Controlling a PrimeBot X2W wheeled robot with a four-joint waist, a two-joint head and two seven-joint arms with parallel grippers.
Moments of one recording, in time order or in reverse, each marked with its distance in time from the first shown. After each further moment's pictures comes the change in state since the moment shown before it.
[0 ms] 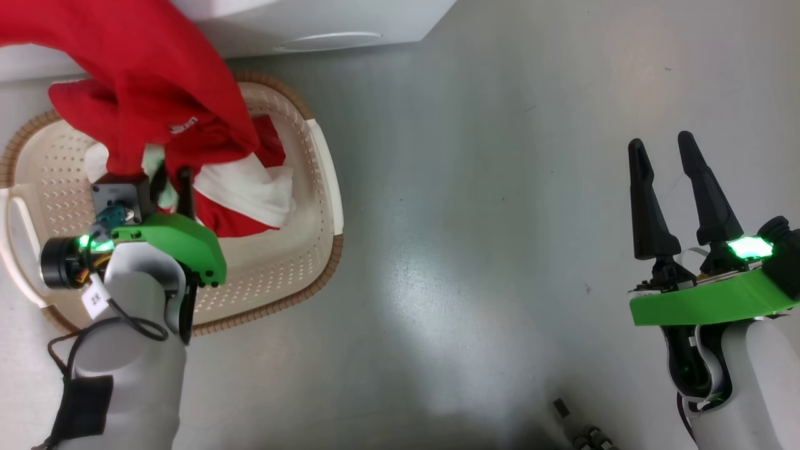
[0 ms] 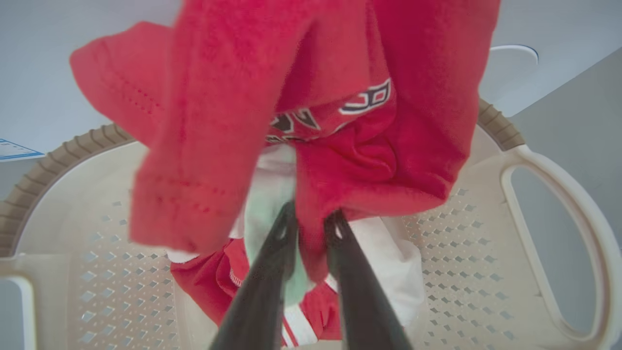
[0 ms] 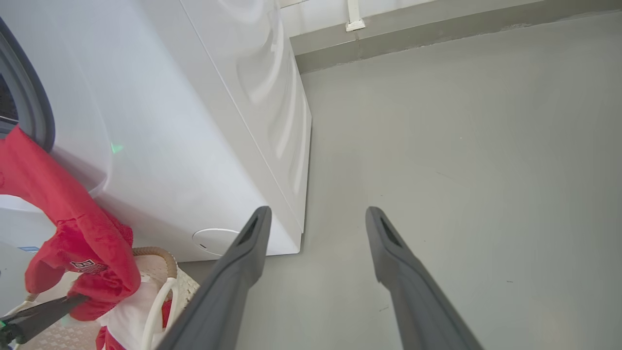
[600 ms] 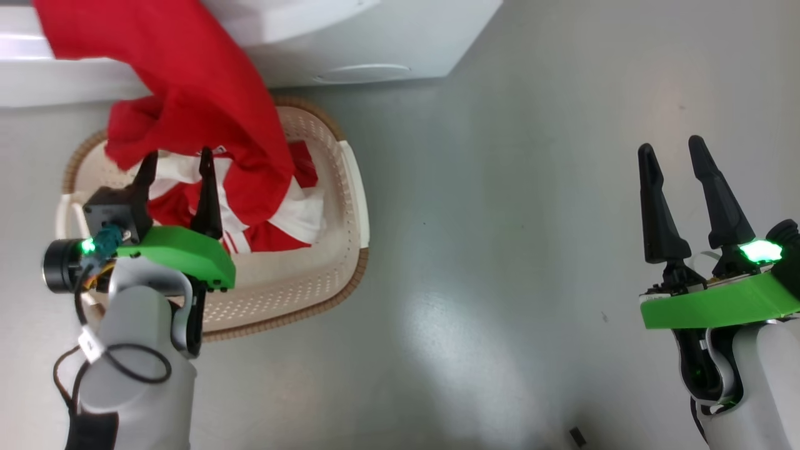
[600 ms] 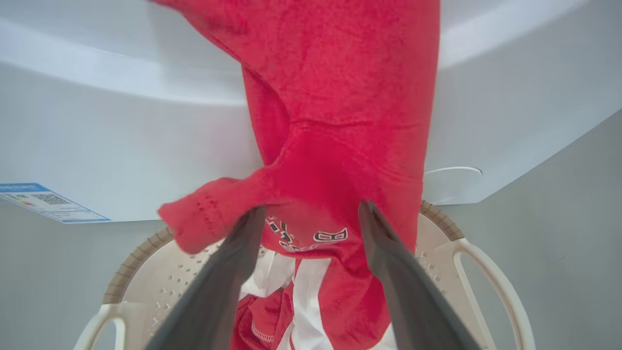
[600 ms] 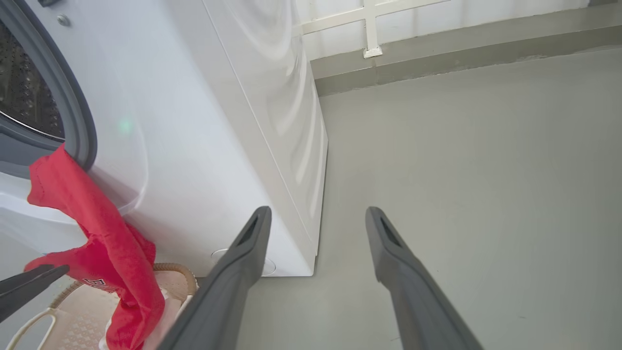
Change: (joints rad) left arm 0.142 -0.023 0.012 -0.296 -0.029 -0.003 0.000; right arm 0.014 -0.030 -0.008 0.003 -0.007 0.000 0.000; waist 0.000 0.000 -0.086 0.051
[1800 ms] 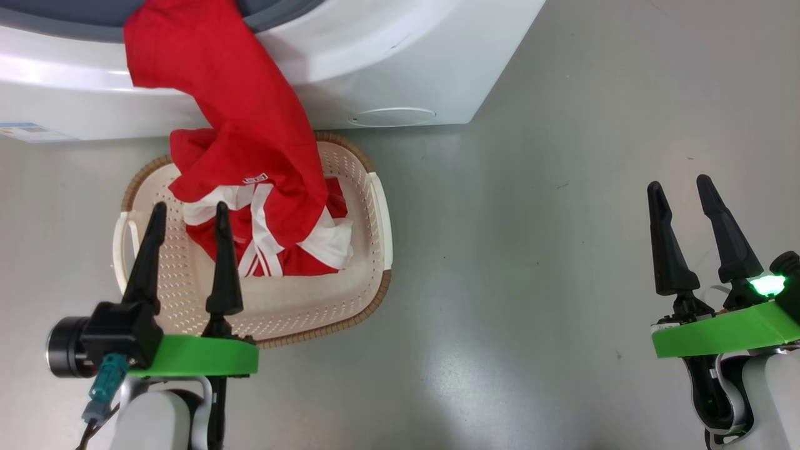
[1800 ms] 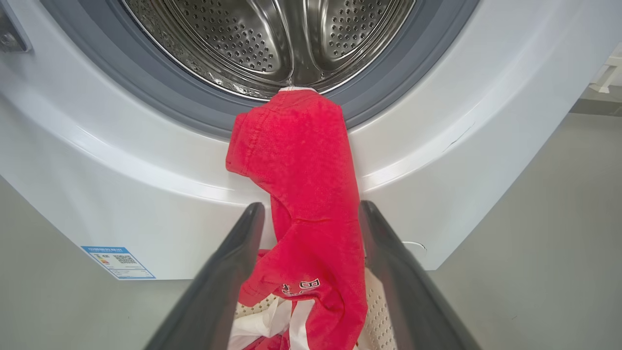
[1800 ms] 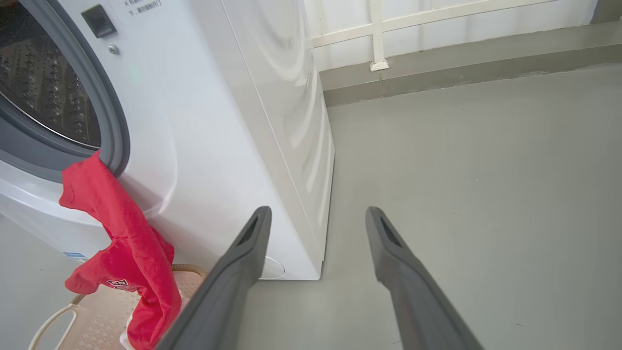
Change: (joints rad) left arm 0.413 0.001 -0.077 -0.616 -0.050 0.097 0.000; right arm 0.084 -0.024 -0.020 0.009 0.000 0.000 0.000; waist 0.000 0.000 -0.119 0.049
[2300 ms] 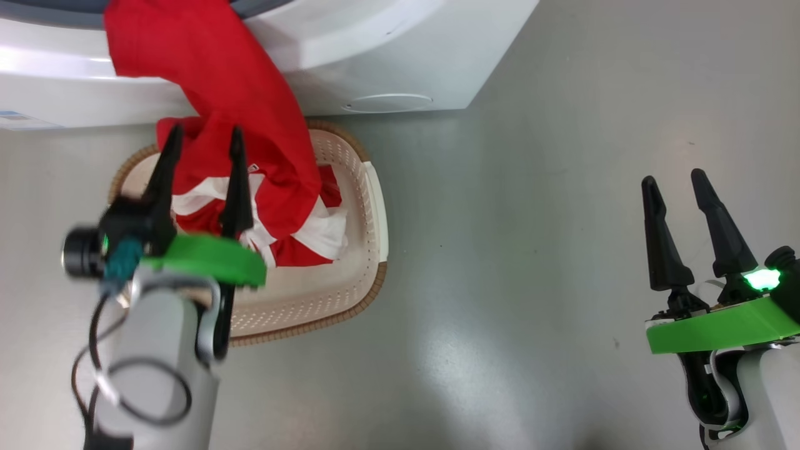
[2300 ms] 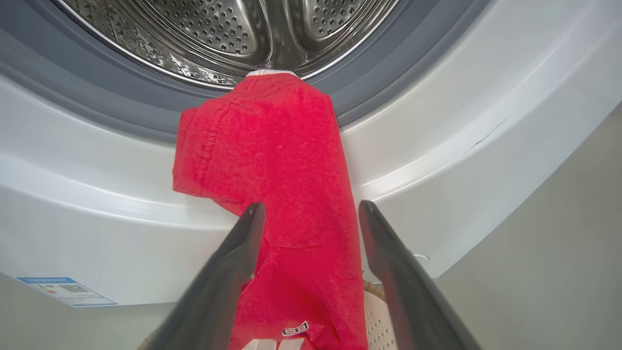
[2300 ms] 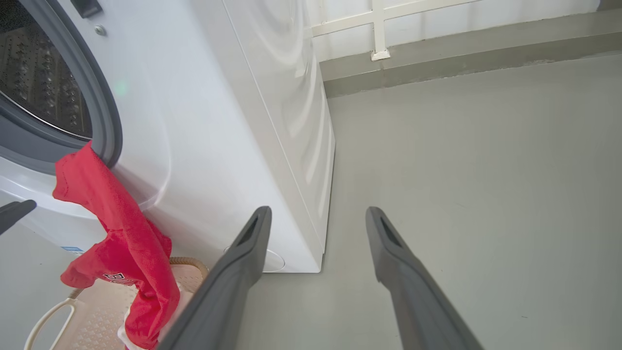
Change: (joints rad) left arm -0.310 -0.001 -0.044 0.315 -0.019 -0.042 0.000; right arm -0.016 0.004 0.011 -0.002 0.000 0.000 0.000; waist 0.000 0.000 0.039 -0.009
